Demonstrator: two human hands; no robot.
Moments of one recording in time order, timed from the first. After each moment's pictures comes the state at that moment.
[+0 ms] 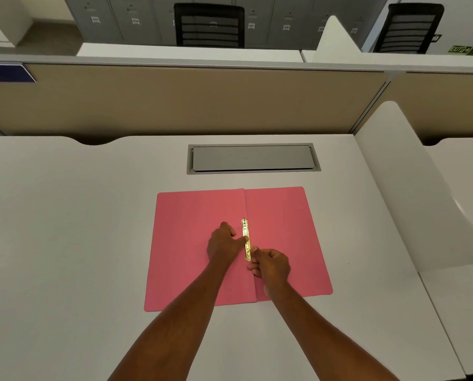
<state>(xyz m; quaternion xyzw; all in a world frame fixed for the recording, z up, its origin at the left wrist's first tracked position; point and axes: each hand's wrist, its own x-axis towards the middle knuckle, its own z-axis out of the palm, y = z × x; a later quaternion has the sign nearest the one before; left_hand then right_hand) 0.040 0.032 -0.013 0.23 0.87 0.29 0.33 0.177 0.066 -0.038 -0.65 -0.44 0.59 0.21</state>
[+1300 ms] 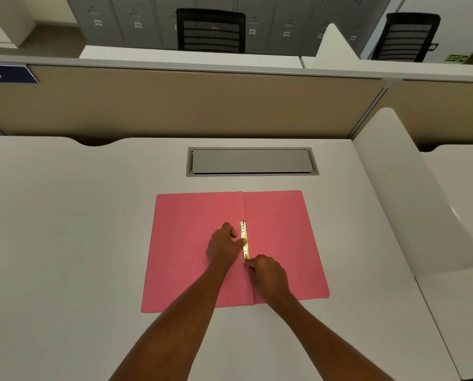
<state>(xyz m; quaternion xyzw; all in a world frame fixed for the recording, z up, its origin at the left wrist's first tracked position) 0.042 0.034 -0.015 0.24 0.86 0.30 0.32 0.192 0.067 -0.022 -0.39 -0.90 0.19 -0.07</state>
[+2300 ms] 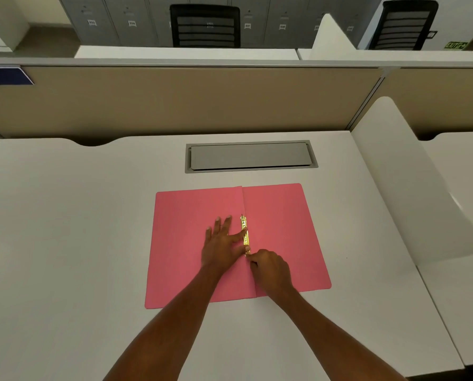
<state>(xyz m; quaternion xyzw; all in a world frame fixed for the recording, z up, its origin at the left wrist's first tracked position) 0.034 0.007 -0.029 0.51 0.82 0.09 0.25 0.196 0.067 -0.024 -0.41 -0.89 0.18 -0.07</state>
